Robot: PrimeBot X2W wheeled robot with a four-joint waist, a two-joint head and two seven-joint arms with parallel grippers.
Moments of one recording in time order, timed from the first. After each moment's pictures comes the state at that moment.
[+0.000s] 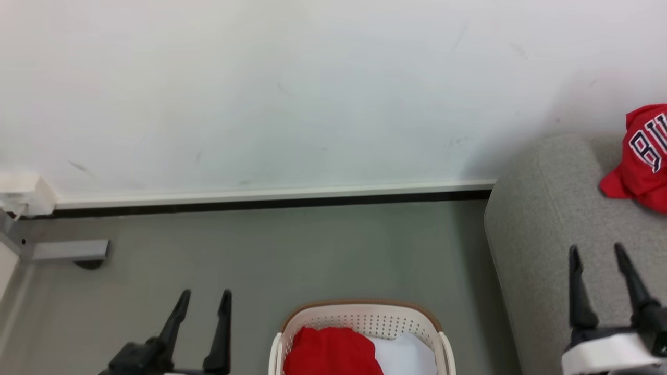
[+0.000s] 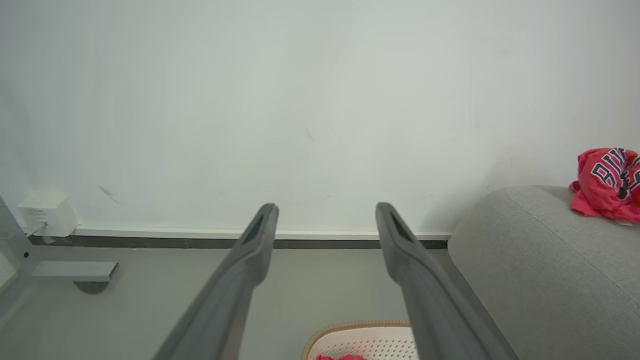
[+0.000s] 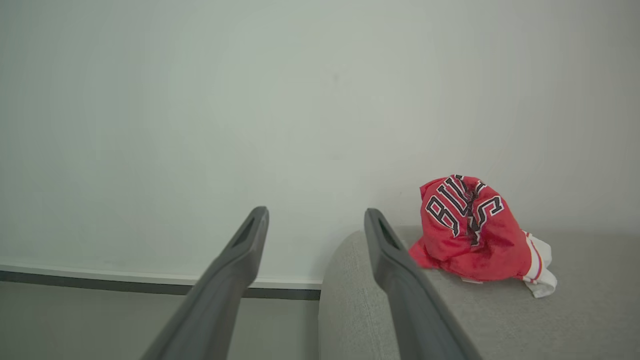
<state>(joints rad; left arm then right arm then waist) -0.02 0.17 -0.21 0.10 -0.29 0.05 -0.26 -0.17 -0.05 -0.14 0.25 0.04 0.13 -0.26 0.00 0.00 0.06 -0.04</state>
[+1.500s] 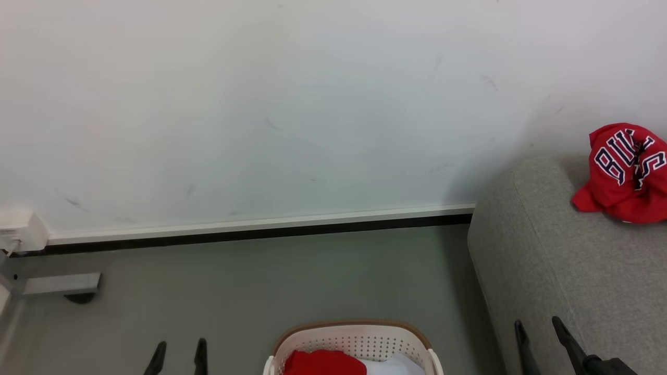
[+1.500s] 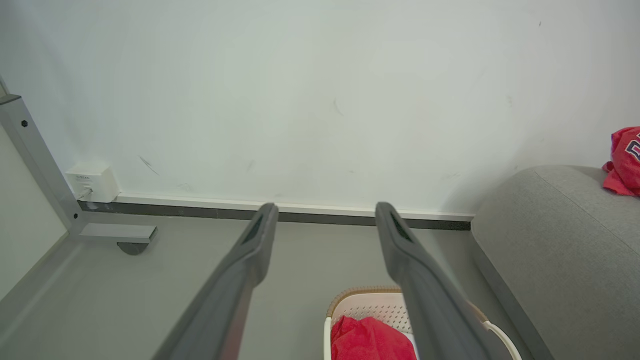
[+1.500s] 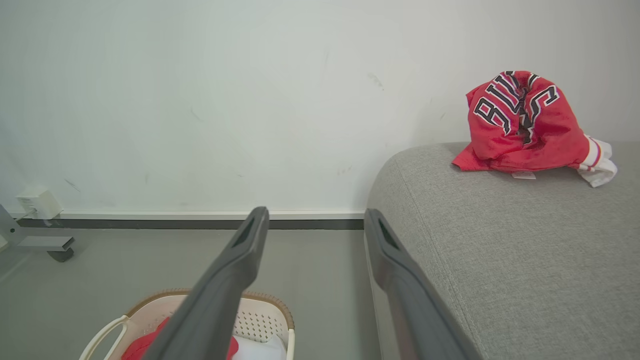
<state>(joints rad) 0.12 0.05 0.02 0.19 -0.15 -0.08 -0.26 -0.02 -0.05 0.05 0.38 0.18 0.13 -0.26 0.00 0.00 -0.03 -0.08</state>
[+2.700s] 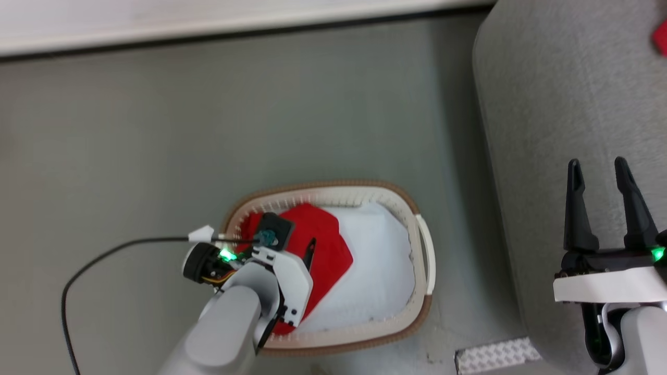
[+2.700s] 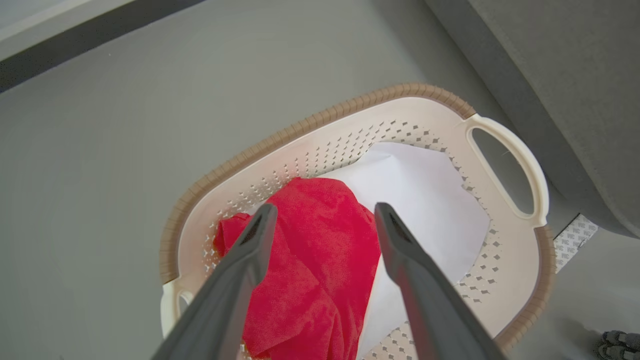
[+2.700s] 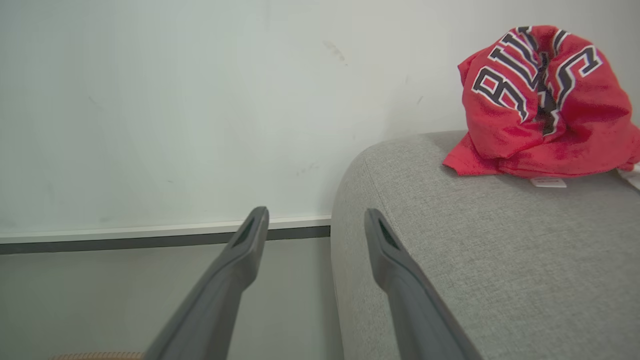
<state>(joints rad) -0.64 0.05 -0.48 0.81 -0.09 0.00 0.01 -0.32 -0.05 -0.04 0.16 0.22 0.13 -0.26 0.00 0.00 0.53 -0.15</state>
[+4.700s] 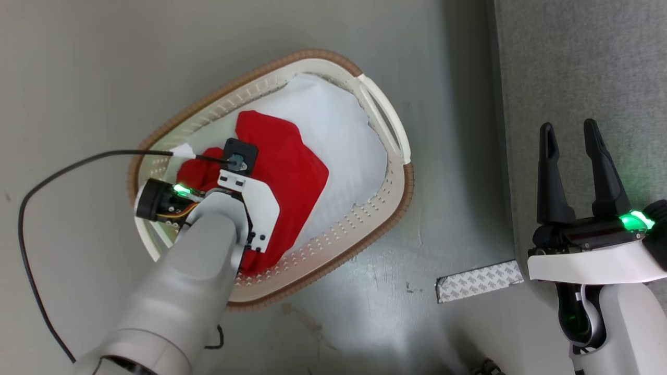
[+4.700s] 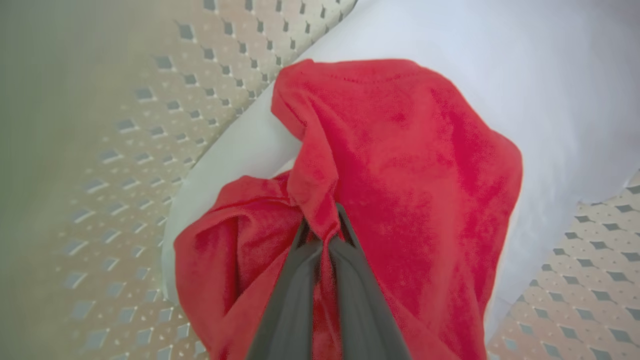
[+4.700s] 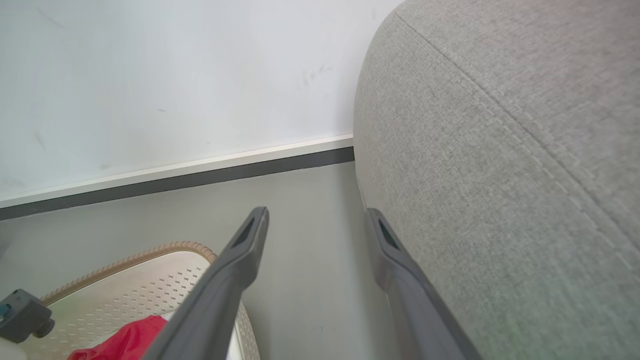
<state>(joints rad) -1.04 0.05 -0.68 1.26 -0.26 0.17 -0.02 -0.41 -0.05 0.09 0.10 0.39 0.13 -0.26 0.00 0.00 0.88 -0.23</state>
